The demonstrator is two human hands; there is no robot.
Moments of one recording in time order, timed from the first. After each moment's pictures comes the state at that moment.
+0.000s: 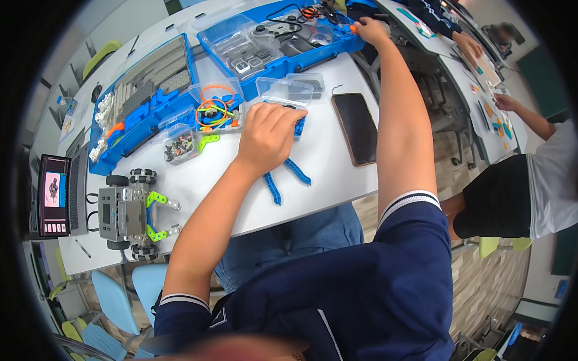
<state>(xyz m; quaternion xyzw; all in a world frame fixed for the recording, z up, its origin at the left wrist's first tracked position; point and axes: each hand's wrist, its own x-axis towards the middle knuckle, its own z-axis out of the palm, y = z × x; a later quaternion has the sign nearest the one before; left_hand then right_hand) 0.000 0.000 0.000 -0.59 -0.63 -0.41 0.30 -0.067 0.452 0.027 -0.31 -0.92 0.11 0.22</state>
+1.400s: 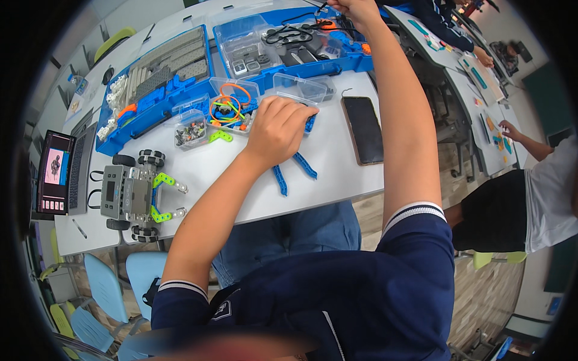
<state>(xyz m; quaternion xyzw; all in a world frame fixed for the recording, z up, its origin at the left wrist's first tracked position) 0.003 -0.002 0.005 -0.59 -0.61 -0.40 0.34 -0.103 0.337 0.114 -0.06 -0.68 0.67 0.29</state>
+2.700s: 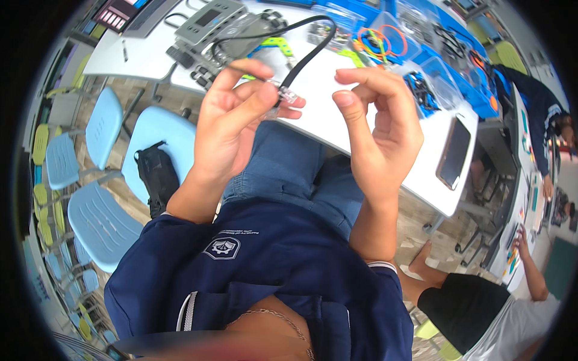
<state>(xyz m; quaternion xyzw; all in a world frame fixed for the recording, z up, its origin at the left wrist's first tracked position) 0.134 -0.222 0.062 -0.14 -0.47 -0.87 -0.05 0.139 -0.036 0.077 0.20 -0.72 0.60 0.29</state>
